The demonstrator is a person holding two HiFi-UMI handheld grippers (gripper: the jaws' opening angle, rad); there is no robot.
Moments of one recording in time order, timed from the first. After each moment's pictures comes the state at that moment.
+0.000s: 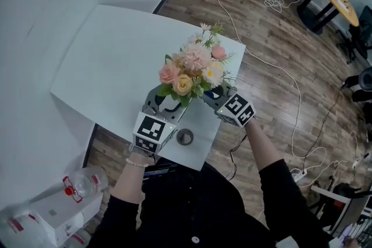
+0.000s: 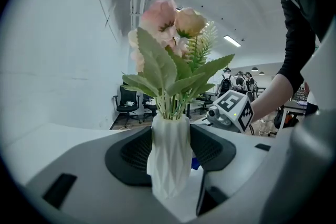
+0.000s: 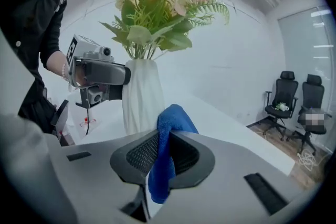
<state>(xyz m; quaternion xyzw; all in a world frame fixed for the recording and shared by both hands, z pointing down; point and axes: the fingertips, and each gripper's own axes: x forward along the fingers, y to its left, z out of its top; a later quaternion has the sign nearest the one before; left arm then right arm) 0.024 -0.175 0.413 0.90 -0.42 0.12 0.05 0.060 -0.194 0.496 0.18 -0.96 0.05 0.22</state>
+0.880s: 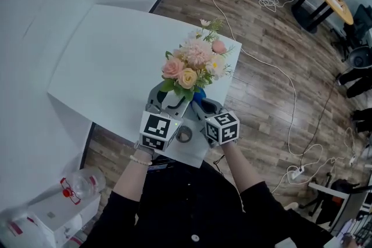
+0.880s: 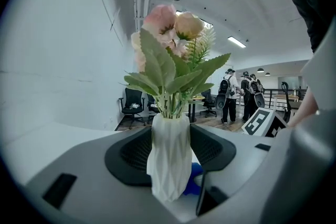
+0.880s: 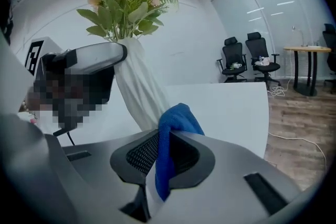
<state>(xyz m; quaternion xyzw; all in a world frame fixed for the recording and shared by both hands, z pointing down) 0.024 -0.169 0.420 0.89 -0.44 0.10 0.04 0.064 -0.150 0.547 0.38 -0.87 0.27 0.16</state>
